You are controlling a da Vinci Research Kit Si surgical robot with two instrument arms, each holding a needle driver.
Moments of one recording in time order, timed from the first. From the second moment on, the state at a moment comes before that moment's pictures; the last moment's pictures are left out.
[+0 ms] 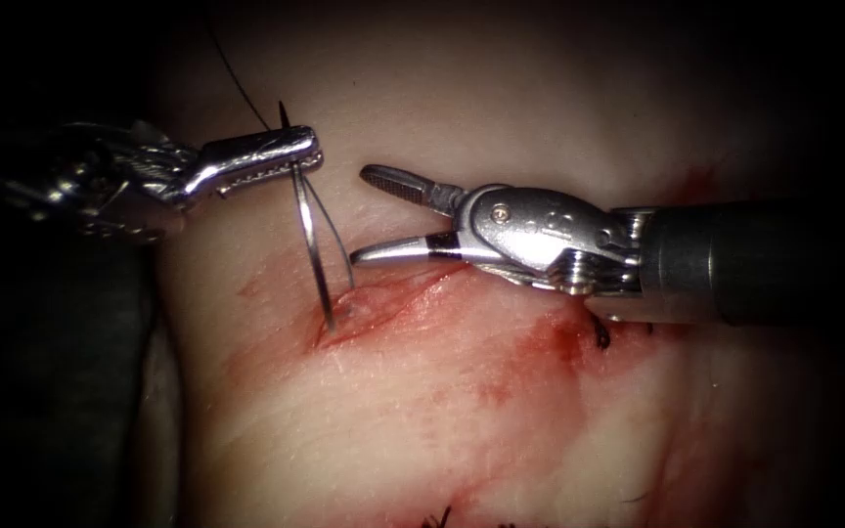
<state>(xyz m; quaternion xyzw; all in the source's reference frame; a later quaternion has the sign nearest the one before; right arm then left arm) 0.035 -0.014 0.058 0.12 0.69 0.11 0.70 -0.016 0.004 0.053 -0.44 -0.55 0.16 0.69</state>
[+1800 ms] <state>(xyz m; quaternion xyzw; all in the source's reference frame) 0.034 -0.026 0.052 0.40 0.59 0.03 0.70 -0.009 0.006 0.052 -0.50 -0.52 0.17 0.67</state>
